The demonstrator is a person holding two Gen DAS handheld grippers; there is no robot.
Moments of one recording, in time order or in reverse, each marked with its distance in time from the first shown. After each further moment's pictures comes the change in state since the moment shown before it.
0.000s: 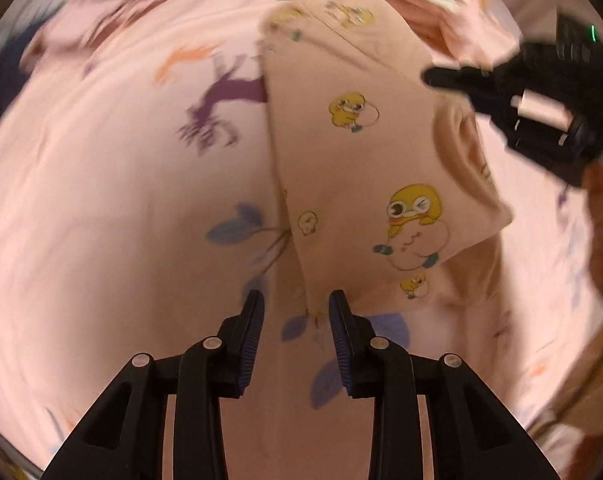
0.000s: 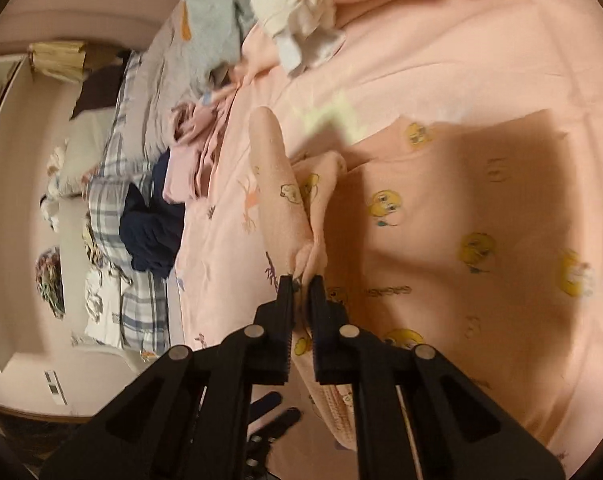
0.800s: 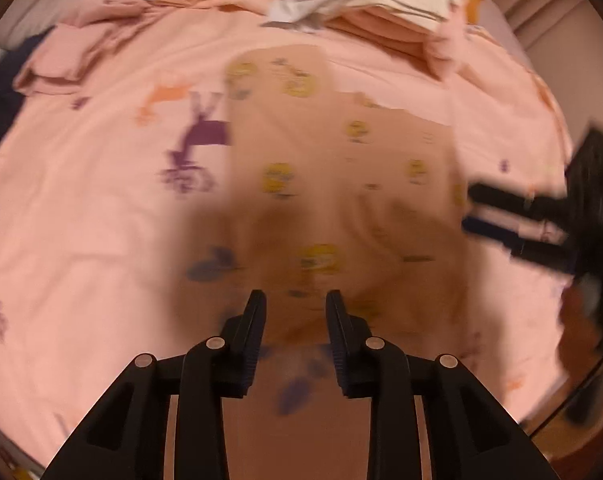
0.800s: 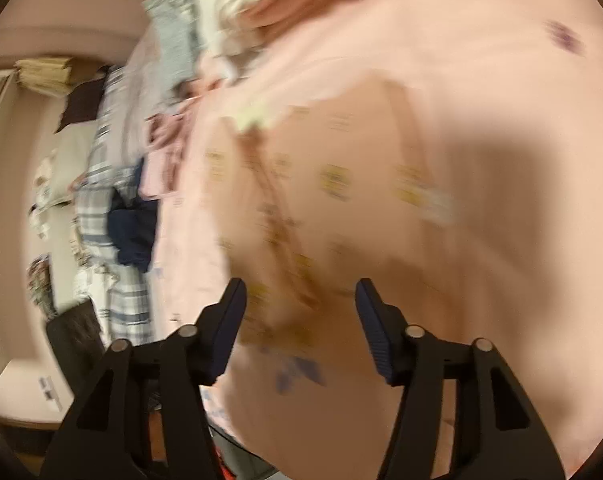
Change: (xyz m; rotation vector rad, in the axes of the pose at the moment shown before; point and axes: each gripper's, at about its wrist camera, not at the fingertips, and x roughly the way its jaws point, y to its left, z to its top) left arm -0.031 -0.006 0.024 -0.054 -0.002 -0.034; right arm -0.053 -0.048 -0.036 0.044 -0.008 -0.046
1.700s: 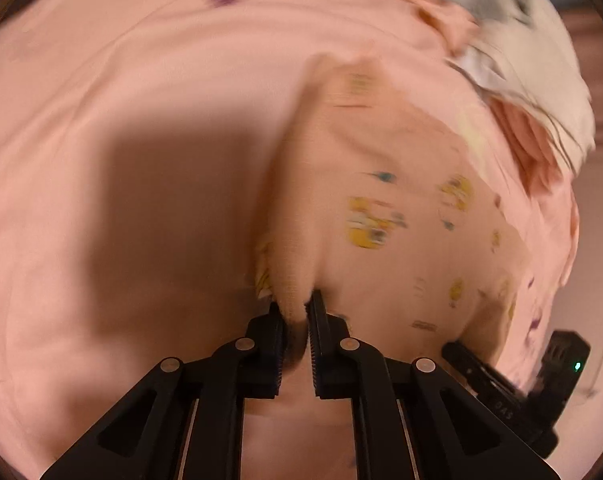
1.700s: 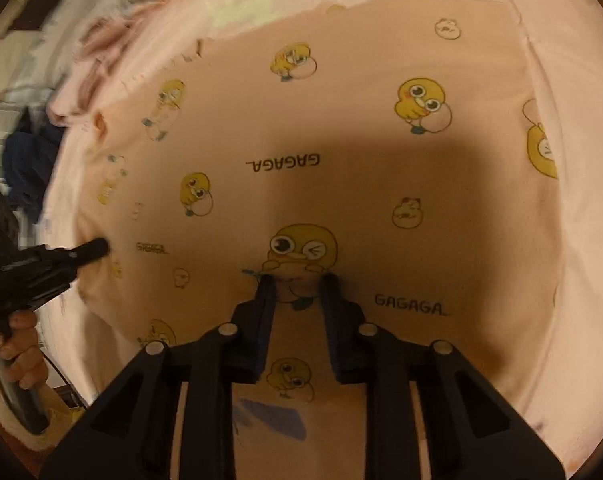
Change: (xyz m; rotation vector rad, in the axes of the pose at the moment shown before) left arm 0.019 0.152 0.012 -0.355 0.045 -0.210; right arm 0.105 0.027 -0.035 -0.207 0.036 -0.396
